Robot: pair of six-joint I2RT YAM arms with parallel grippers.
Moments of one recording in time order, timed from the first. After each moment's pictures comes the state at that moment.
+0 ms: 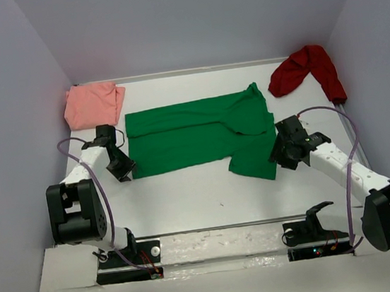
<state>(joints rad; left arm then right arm) 0.02 1.49 0.89 -0.71 0.01 -0.67 0.32 1.15 0.72 -0.68 0.19 0.79</state>
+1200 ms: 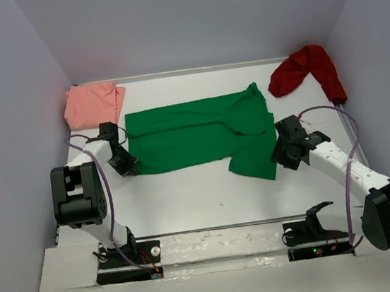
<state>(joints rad) 0.02 1.63 0.93 -0.63 0.05 -0.65 0.32 1.16 0.74 -0.70 0.23 0.81</state>
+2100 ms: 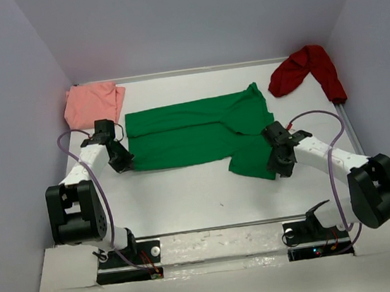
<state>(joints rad) 0.01 1.48 0.93 -0.65 0.03 -0.61 0.41 1.34 0.75 -0.76 0.28 0.92</state>
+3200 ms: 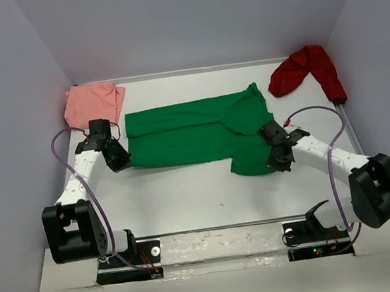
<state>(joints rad) 0.01 1.37 0.93 -0.70 0.03 -0.59 0.45 1.36 0.74 -0.73 0.34 0.96</state>
